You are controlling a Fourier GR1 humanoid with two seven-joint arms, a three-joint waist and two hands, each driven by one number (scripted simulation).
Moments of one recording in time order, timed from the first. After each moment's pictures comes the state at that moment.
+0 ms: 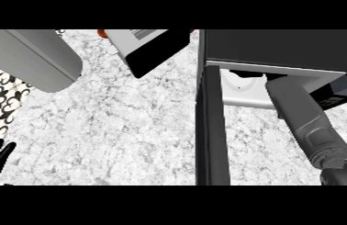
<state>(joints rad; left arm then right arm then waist) 0.40 0.09 0.37 -2.17 0.39 -0.61 -0.01 -1.02 -0.26 -0.31 -0.13 0.47 -0.55 -0.73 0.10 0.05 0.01</state>
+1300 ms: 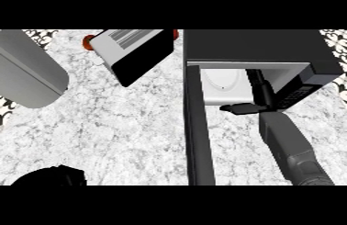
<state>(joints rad) 0.36 0.00 -0.02 -2.19 0.21 -0.54 0.08 -0.77 -0.15 -0.44 -0.21 0.24 0.07 -0.96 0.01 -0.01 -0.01</state>
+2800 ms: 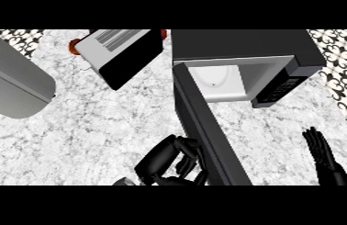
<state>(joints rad) -0.15 0.00 -0.61 -1.50 -0.17 -0.09 -0.08 0.09 -0.24 -0.28 -1.04 0.09 0.27 -0.92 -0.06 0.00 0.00</state>
